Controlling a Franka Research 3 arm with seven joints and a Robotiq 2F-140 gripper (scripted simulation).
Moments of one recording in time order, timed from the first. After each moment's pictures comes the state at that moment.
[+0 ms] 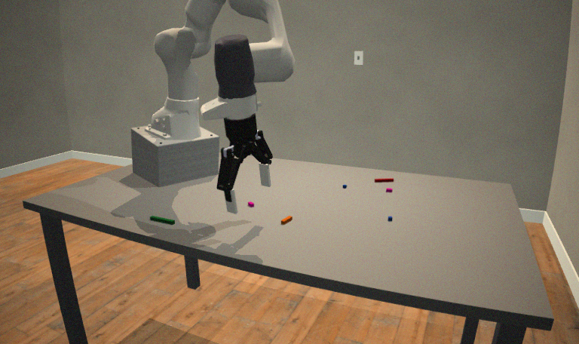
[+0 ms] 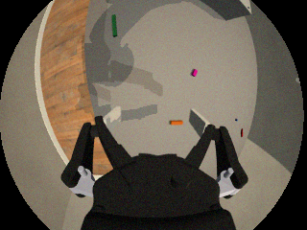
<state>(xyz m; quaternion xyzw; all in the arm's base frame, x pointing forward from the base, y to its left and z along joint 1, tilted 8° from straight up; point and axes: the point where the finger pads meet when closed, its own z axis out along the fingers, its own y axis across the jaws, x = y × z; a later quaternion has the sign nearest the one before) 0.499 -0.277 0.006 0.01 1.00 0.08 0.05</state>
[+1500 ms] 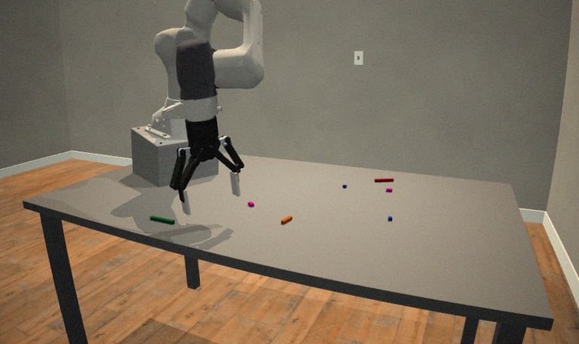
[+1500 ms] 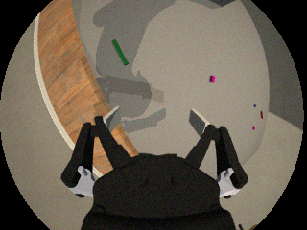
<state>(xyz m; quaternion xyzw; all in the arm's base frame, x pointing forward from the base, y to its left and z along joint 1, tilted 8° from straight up) 0.426 -0.339 -0.010 0.17 0.98 0.04 0.06</state>
